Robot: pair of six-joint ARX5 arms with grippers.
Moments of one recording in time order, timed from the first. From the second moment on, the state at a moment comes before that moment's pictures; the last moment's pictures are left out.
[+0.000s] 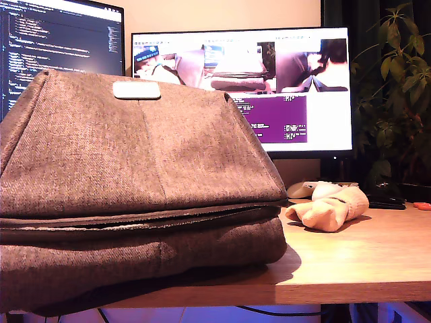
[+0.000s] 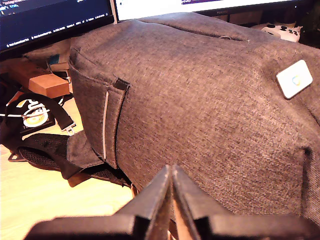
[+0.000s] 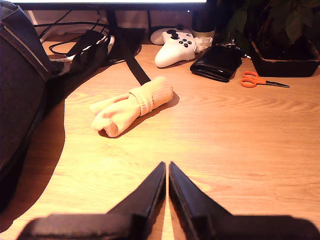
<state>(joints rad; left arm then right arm) -0.10 0.34 0.55 -0.59 0.20 0.03 -0.04 0.24 0.44 -0.58 -0.14 -0.05</state>
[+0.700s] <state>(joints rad) -0.13 0.34 0.55 -0.60 0.52 0.03 0.01 0.31 0.44 -0.53 -0.45 0.00</state>
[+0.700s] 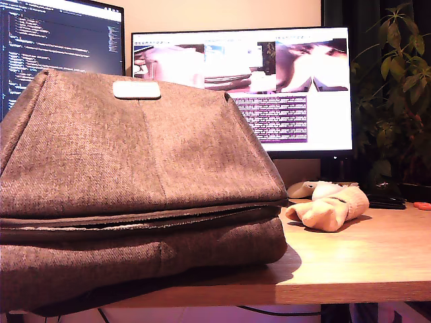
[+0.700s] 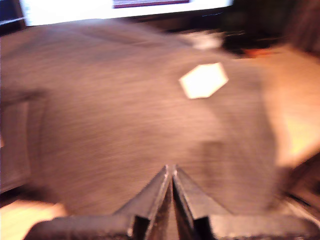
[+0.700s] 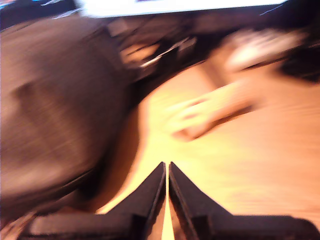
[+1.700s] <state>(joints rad) -0.36 0.34 0.55 -0.61 0.60 0.08 0.48 1.16 0.99 -0.34 -0.44 -0.26</state>
